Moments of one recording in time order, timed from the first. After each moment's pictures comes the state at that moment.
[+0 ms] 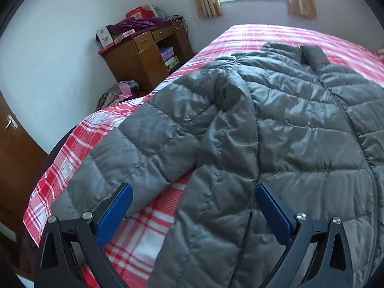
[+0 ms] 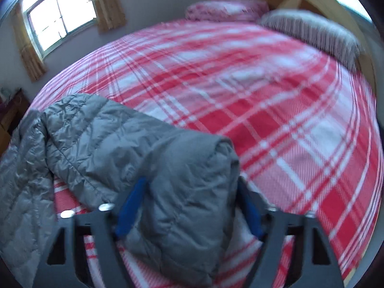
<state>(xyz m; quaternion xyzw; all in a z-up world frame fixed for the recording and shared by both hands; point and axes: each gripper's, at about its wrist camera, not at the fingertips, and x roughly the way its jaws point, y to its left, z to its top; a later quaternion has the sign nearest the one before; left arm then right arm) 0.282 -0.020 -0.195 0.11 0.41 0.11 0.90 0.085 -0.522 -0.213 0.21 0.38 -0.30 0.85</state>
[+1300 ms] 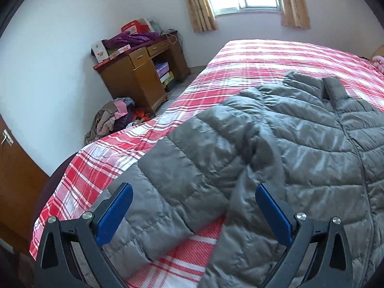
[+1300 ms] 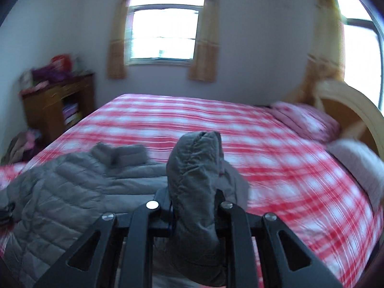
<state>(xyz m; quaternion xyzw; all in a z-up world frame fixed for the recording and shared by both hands) 0.322 0.011 -0.149 0.11 0.37 0.08 0.92 0.212 -0.316 -0.059 -0.03 0.24 -0.13 0.96</state>
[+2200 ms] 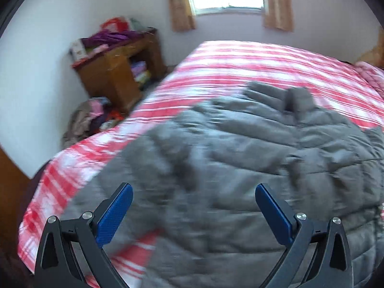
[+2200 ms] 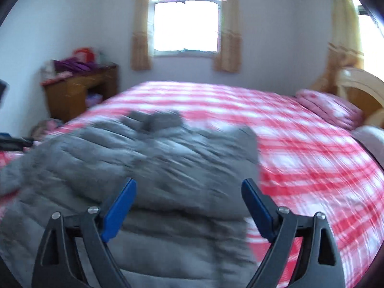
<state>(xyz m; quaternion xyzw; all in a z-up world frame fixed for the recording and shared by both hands) 0.339 -0.078 -0.125 0.08 0.40 0.00 0.91 0.184 -0.308 -0.161 0.00 0.26 -0.10 0.96</state>
